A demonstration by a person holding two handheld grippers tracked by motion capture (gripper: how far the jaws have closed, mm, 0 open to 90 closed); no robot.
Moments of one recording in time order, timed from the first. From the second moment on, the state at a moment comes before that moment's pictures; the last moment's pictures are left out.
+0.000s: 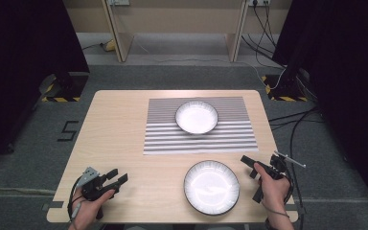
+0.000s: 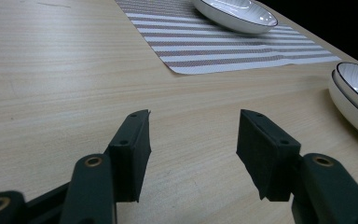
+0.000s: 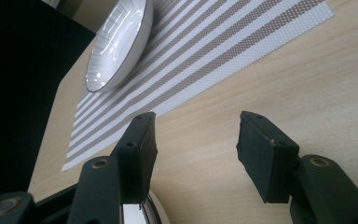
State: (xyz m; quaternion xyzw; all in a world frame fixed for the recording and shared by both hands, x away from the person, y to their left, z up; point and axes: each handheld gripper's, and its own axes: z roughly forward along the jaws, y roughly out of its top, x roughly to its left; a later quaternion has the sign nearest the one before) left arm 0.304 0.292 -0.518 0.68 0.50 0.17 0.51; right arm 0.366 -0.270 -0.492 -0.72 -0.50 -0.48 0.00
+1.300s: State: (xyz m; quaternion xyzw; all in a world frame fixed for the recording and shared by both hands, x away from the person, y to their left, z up) left arm 0.303 0.291 -0.519 0.68 0.50 0.17 0.51; right arm 0.321 -0.284 -0.497 -0.71 -0.52 -0.47 -0.01
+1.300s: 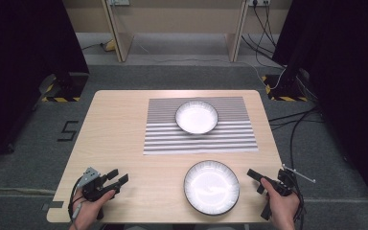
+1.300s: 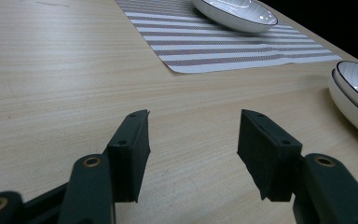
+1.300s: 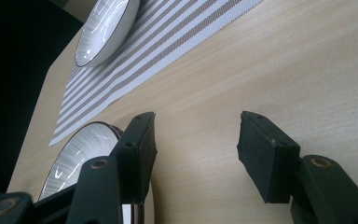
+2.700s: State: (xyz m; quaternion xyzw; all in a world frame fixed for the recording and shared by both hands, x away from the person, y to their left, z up) left arm 0.302 0.290 -0.519 0.68 0.50 0.17 0.51; right arm 0.285 -0.306 -0.504 -0.73 -0.50 -0.47 -0.02
